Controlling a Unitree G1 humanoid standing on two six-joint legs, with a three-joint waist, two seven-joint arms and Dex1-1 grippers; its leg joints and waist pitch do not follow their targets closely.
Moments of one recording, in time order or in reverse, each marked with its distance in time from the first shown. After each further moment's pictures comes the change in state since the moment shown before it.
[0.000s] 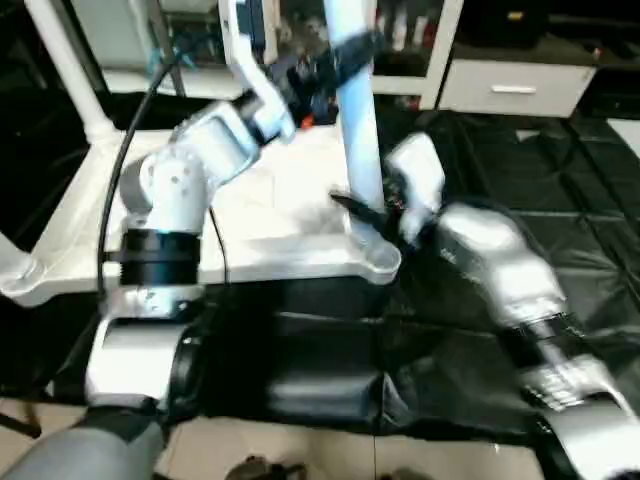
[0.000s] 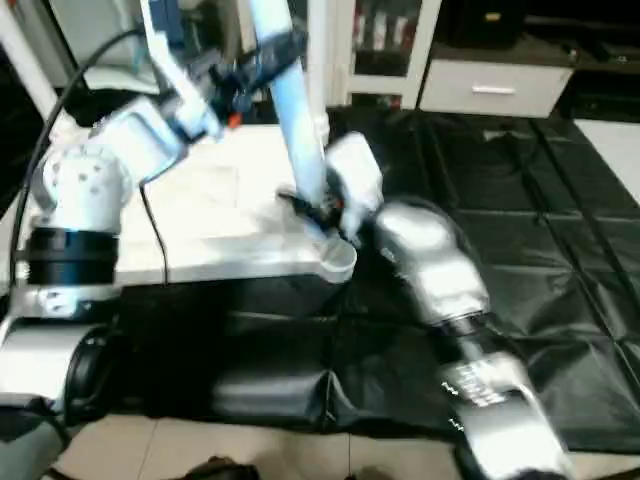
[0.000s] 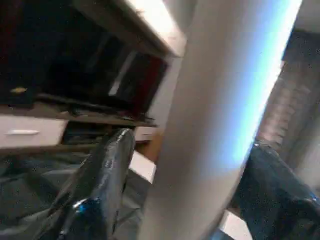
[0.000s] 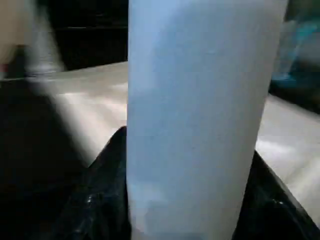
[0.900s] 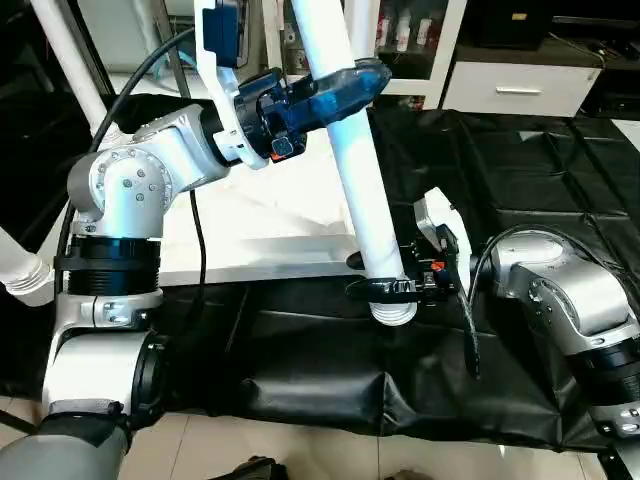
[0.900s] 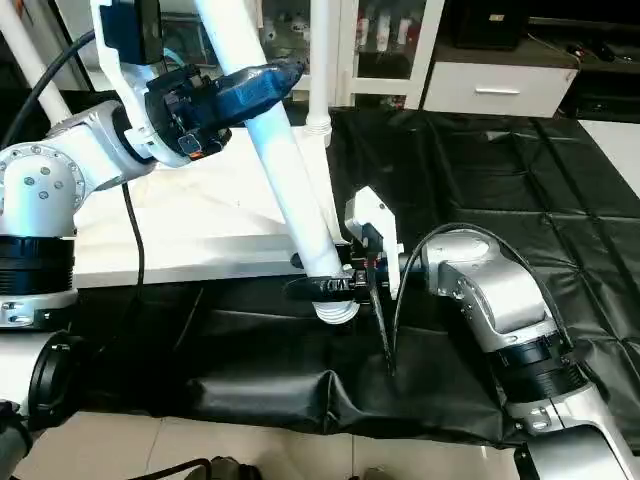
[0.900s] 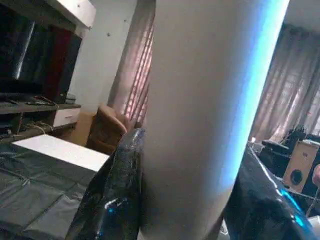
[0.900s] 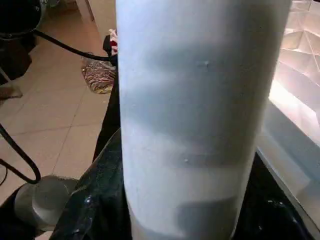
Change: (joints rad) left arm 0.046 0.128 -0.060 -0.088 -0.110 0.152 -0.317; right arm 0.071 -0.198 0.072 -0.202 0.104 0.247 0.333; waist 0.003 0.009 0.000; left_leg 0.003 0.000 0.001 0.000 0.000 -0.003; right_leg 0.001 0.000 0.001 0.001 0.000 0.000
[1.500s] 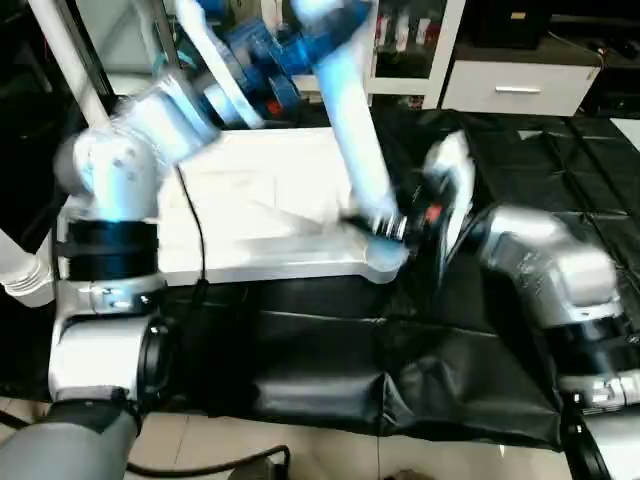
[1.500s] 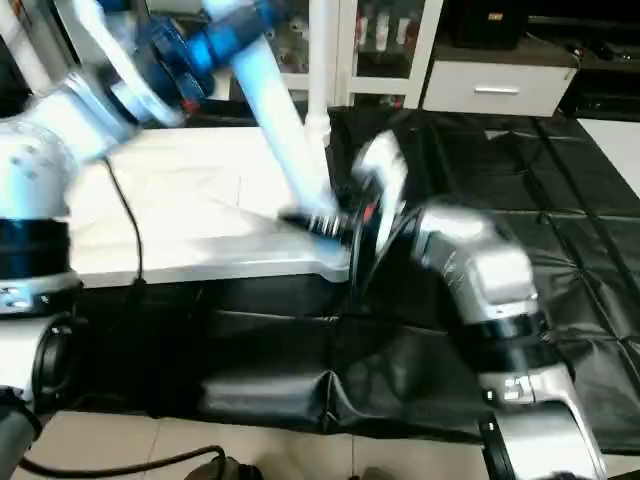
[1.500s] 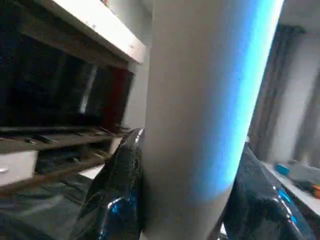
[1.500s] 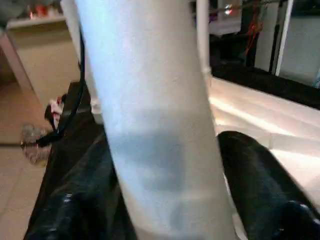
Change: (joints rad) left arm -0.087 -0.042 0.095 -0.016 0.045 -0.079 0.238; right arm -0.112 0.146 -0.194 0.105 0.057 -0.006 -0.254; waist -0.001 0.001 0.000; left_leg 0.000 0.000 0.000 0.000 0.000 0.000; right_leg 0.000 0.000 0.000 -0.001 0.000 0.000
